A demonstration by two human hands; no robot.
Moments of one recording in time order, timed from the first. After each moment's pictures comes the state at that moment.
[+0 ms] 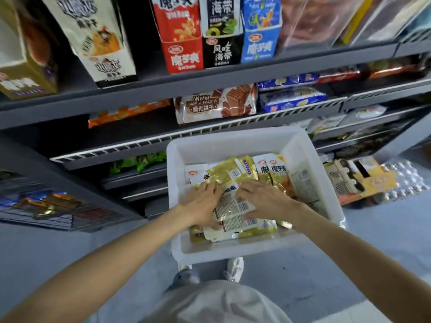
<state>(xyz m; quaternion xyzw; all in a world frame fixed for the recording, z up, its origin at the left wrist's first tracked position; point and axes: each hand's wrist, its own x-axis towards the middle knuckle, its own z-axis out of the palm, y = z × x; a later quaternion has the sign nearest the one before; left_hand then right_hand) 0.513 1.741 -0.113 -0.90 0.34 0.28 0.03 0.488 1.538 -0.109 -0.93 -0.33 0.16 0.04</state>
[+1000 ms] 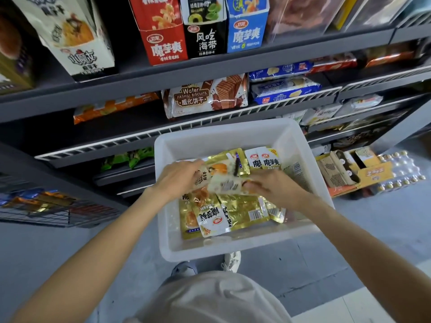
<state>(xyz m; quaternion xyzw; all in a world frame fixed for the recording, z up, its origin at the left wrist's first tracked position) 0.549 1.756 -0.091 -0.95 0.25 0.16 -0.11 0.488 1.501 -0.090 -0.94 -0.23 0.09 0.23</state>
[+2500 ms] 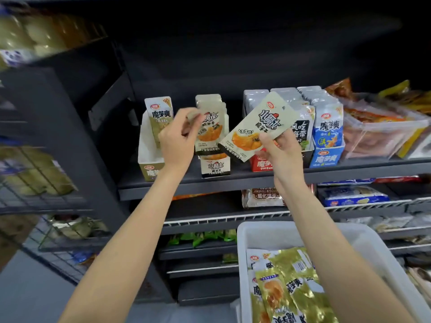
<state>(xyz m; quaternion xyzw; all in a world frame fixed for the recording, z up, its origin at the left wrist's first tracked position) 0.663 1.901 0.115 -0.75 0.14 -0.47 -0.45 0.628 1.707 0.109 -0.59 -0.06 -0.16 0.79</state>
